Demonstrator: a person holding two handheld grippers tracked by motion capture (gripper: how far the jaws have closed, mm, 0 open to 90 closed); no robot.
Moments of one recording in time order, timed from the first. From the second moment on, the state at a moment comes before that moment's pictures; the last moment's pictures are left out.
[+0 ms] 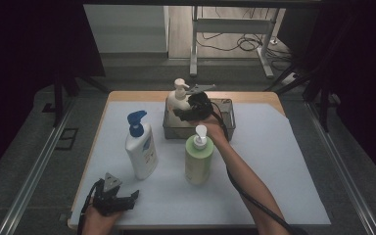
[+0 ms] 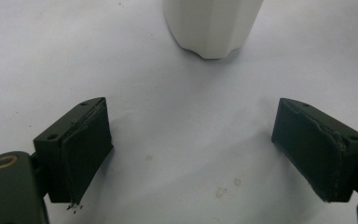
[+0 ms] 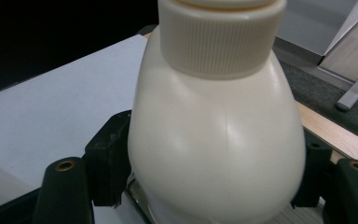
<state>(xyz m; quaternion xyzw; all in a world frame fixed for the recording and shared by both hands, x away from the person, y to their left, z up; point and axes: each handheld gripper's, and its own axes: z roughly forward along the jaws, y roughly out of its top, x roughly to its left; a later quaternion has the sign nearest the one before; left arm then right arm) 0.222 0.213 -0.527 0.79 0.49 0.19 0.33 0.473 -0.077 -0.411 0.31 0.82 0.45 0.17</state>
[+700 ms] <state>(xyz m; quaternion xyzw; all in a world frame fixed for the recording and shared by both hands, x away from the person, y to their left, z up) 0.222 0.213 -0.527 0.78 0.49 0.19 0.33 0.452 -0.120 -0.403 0.30 0.83 0.44 0.14</state>
